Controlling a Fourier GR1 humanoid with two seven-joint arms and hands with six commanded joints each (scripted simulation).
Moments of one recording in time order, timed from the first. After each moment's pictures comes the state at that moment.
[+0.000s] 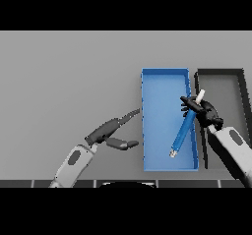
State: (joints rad) left arm -0.20 0.12 -0.50 -1.64 -0.07 -0.31 0.12; right arm -0.35 -0.81 0.52 -1.53 -0.99 -0.51 0.61
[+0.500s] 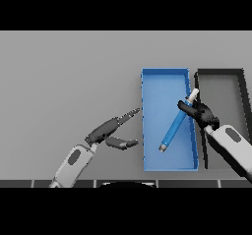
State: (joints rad) left arm -0.20 0.12 -0.49 -1.63 -0.07 -0.31 0.11; right arm -0.46 -0.91 0.72 -1.51 -0.97 -0.40 0.61
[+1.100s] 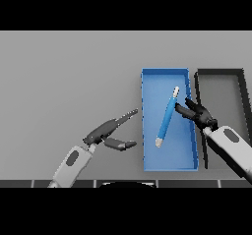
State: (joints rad) left arm -0.18 0.13 -0.49 -1.65 -0.06 -0.32 0.11; right arm -0.46 -0.91 0.75 -1.50 -0.96 -0.37 0.58
